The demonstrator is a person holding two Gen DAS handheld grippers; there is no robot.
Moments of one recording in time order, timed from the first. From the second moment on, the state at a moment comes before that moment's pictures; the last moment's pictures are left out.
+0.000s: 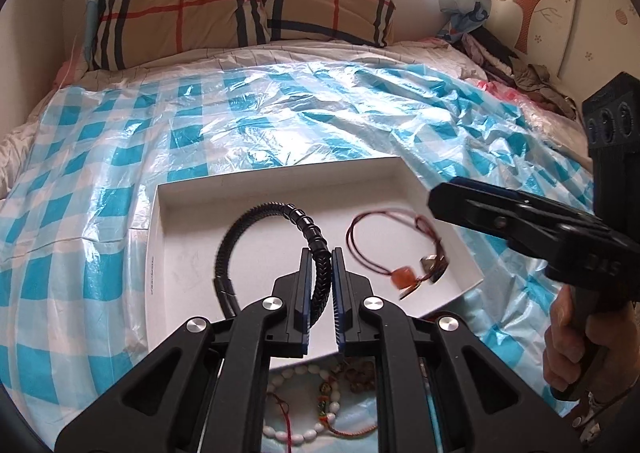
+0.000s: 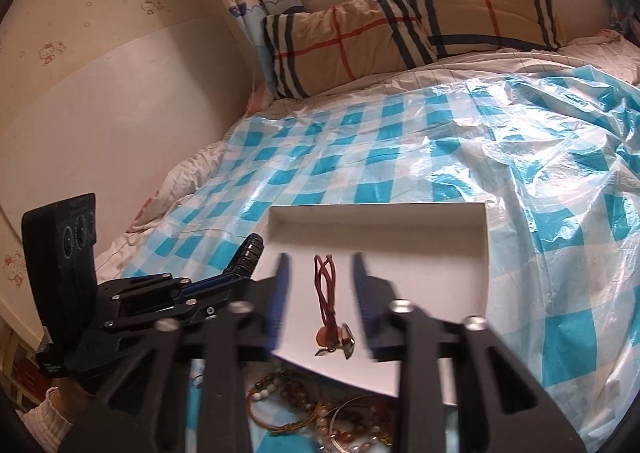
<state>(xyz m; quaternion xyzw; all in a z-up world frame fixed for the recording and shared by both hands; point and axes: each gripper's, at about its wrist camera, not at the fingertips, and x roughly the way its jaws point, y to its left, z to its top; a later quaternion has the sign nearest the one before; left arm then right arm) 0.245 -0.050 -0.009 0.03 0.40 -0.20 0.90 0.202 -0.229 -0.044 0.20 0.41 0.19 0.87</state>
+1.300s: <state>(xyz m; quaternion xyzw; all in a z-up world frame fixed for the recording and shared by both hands) 0.158 0.022 -0.076 0.01 0.48 -0.18 0.86 0.159 -0.156 -0.108 0.10 0.52 0.30 0.79</state>
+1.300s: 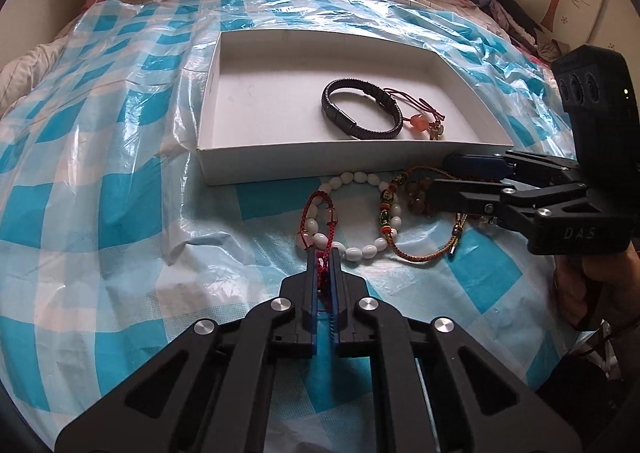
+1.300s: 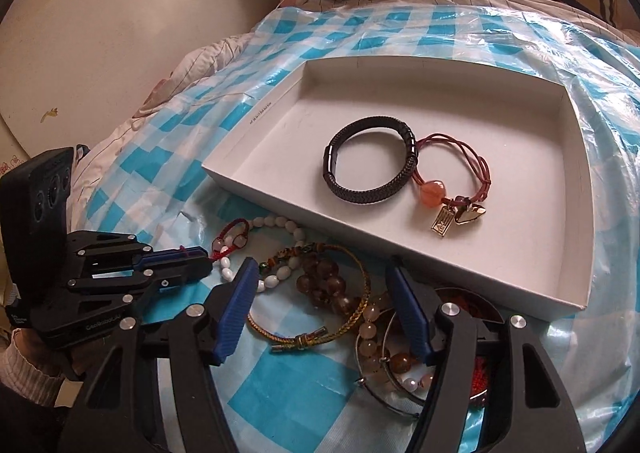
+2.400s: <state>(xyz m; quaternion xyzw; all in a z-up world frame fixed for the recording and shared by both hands) 0.152 0.031 -0.075 -0.02 0.47 -0.17 0.86 0.130 -0.176 -0.101 0.12 0.51 0.29 0.80</state>
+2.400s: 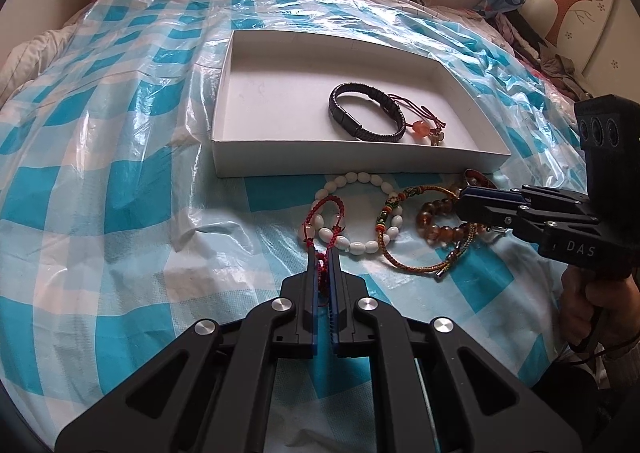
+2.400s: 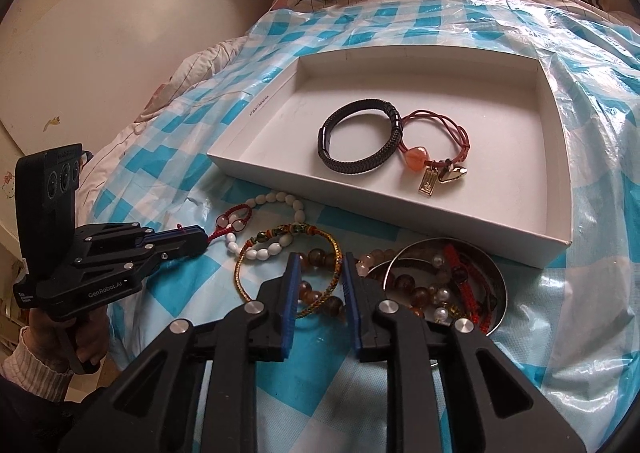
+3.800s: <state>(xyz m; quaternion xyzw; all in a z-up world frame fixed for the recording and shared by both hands) 0.161 0.005 0.014 -0.01 0.39 -0.20 0.90 0.137 -0.223 -0.024 0.19 0.42 0.28 0.84</state>
